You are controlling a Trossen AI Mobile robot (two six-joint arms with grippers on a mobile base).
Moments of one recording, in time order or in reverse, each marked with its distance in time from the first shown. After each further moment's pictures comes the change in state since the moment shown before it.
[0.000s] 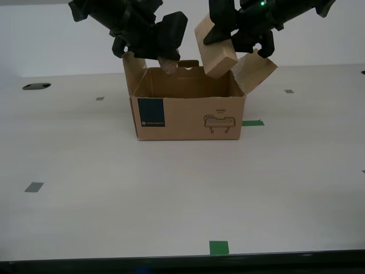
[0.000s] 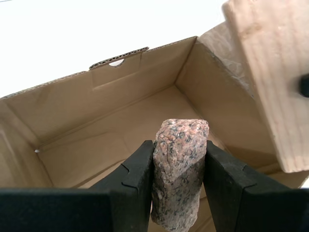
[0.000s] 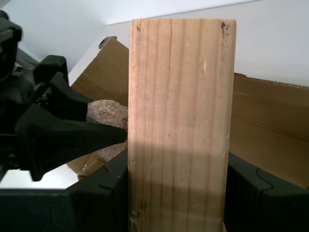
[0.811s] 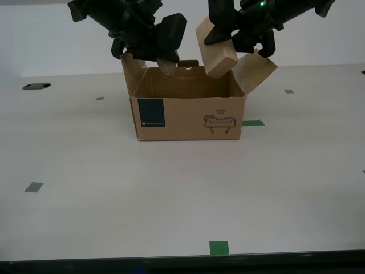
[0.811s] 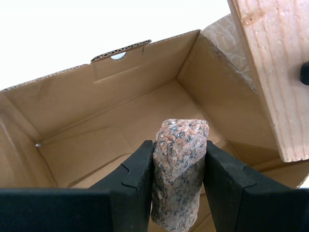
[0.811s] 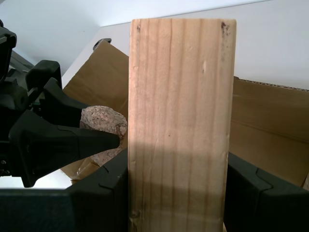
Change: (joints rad) arm 0 0.001 0.000 0.000 0.000 0.027 0.002; arm 1 -0.002 -0.001 0.000 -0.018 0.000 0.000
